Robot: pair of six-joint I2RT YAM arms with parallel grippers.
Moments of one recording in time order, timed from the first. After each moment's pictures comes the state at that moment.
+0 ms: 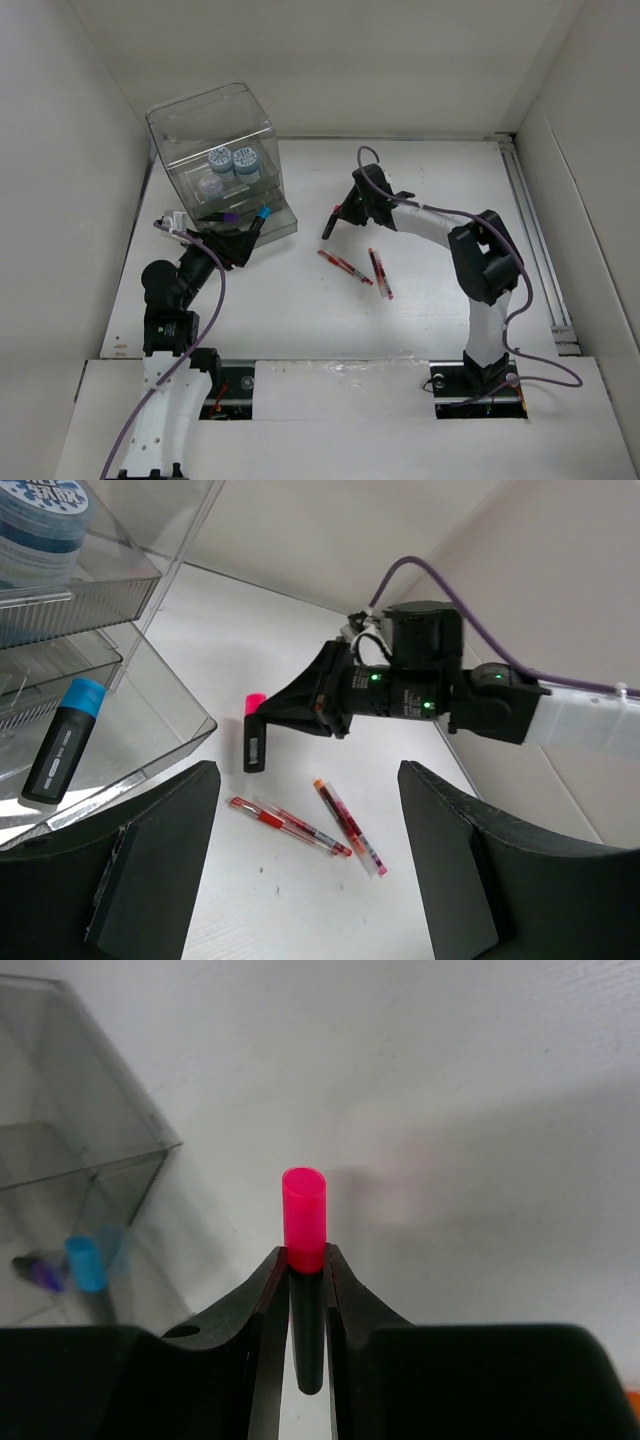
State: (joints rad) left arm 0.00 0.45 0.42 0.11 0.49 -0.70; right arm 0.56 2.01 1.39 -0.16 0.03 1.01
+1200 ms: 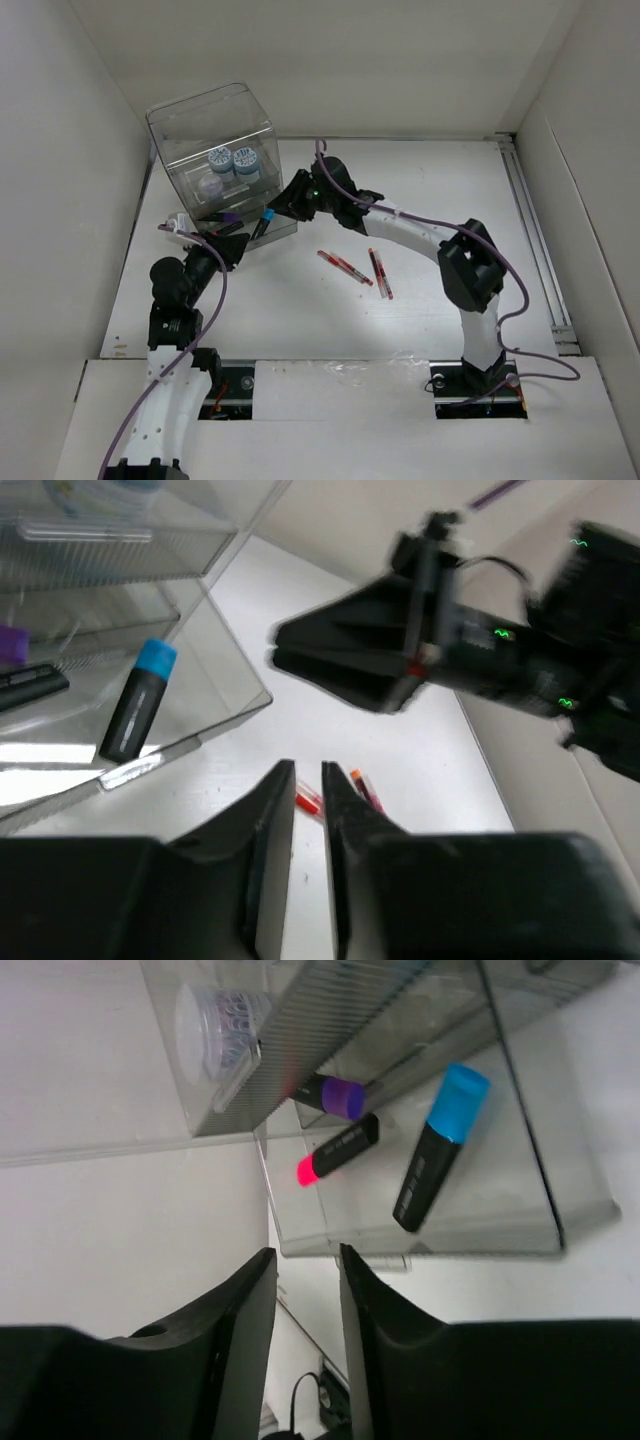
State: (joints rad) left arm 0.00 0.47 0.36 0.10 0.41 -0.71; right arm 0.78 2.05 1.65 -0.01 -0.21 1.15
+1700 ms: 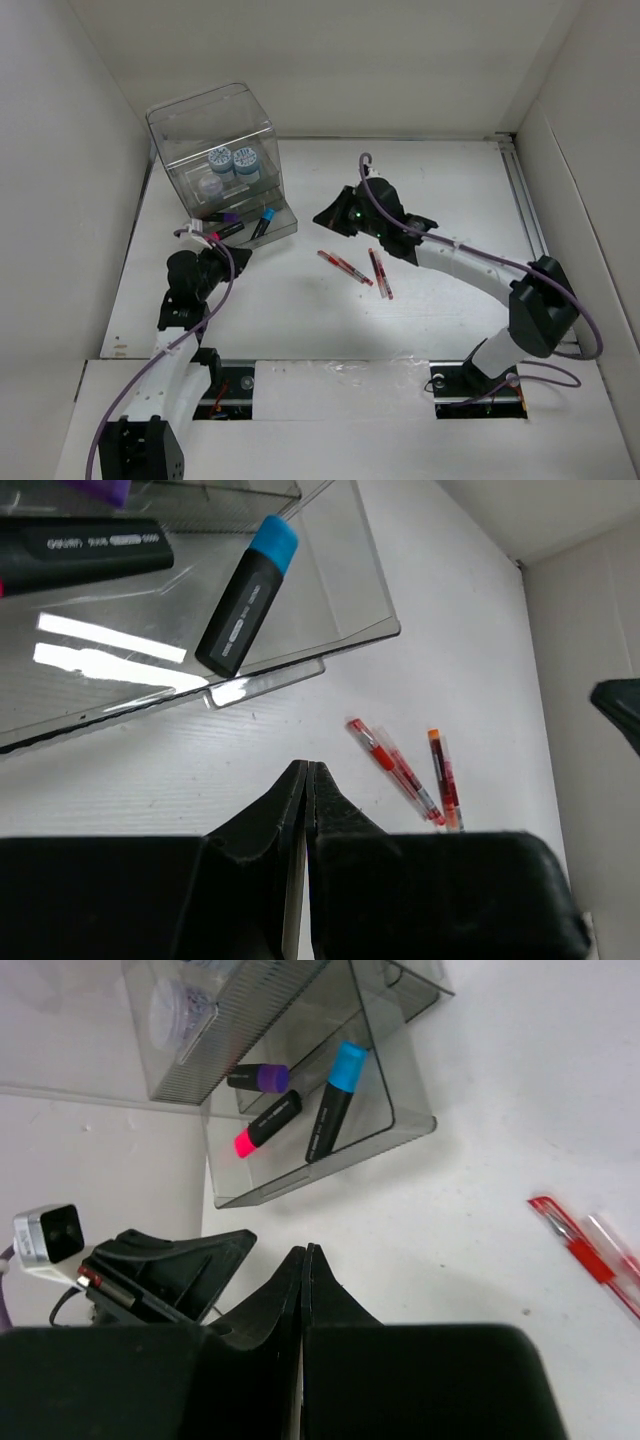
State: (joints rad) left arm 0.00 0.69 0.27 0.12 0.35 -0.70; right arm 0.76 1.58 1.18 0.01 -0.04 0.99
